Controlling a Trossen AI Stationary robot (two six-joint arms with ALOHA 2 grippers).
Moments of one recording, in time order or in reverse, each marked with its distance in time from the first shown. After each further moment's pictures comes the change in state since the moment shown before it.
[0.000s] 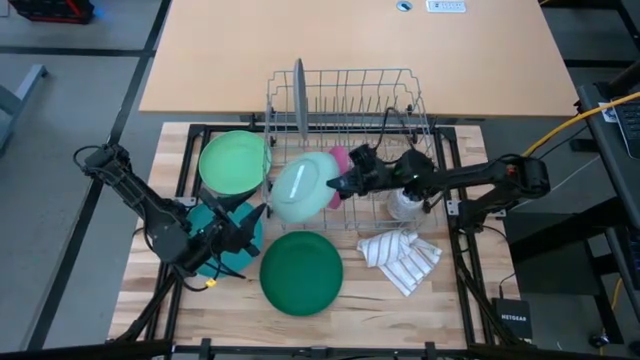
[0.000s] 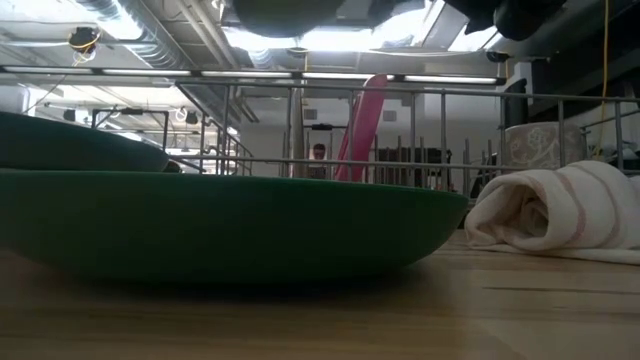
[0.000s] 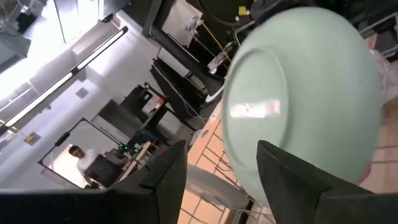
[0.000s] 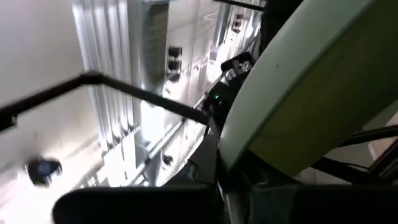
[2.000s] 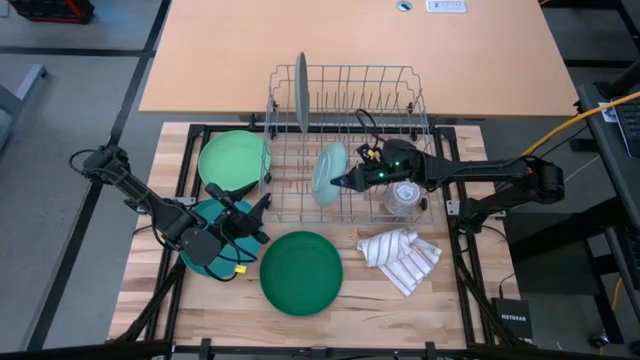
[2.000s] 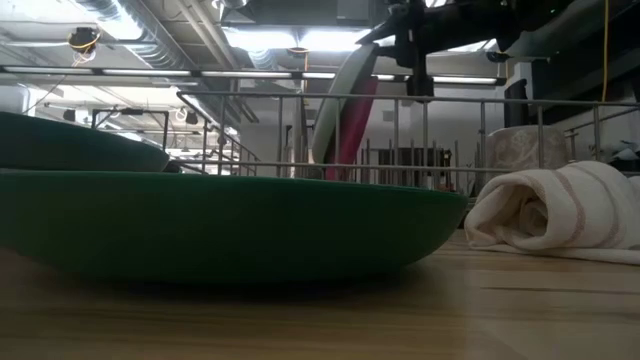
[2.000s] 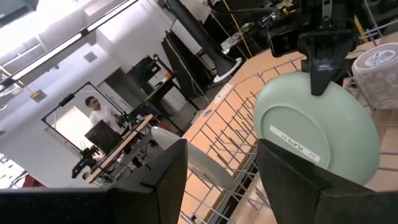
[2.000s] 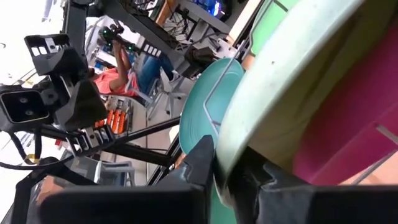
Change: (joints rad) left arm 0.110 0.002 -0.002 -0.397 0.002 -0.518; right arm -0.122 -0.132 0.003 -0.845 0.096 -0.498
